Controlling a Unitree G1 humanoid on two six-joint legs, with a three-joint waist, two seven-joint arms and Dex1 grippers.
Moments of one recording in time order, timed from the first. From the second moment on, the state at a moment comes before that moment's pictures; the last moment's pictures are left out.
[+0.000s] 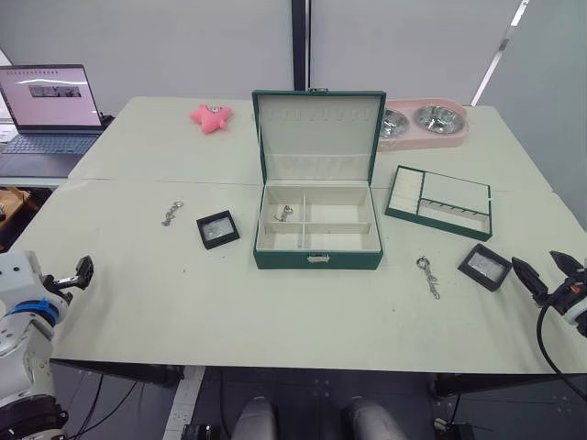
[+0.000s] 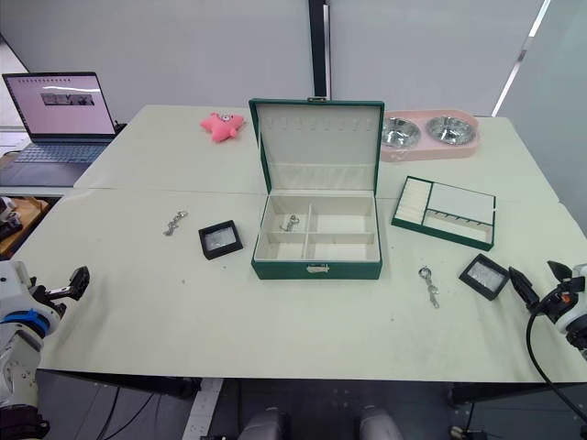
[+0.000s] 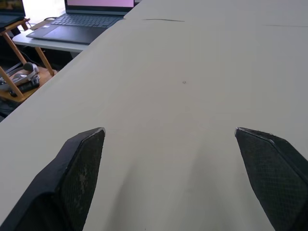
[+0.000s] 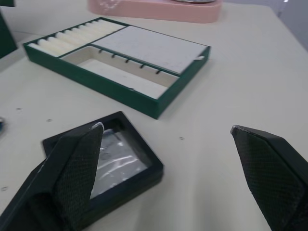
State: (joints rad) left arm -0.14 0.67 0.62 0.36 -0.36 0.24 -0.32; right arm -0.02 -0.70 -0.51 0.20 0.46 0.14 0.79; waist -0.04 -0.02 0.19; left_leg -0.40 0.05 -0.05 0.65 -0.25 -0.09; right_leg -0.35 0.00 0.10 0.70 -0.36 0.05
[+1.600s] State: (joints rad) left arm -0.86 0.63 0.27 1.19 -0.15 0.05 -0.49; right arm -0.58 -0.47 0.11 -0.19 0.49 0.58 0.81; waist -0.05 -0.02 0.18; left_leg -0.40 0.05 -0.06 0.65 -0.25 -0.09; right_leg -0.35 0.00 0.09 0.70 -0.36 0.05
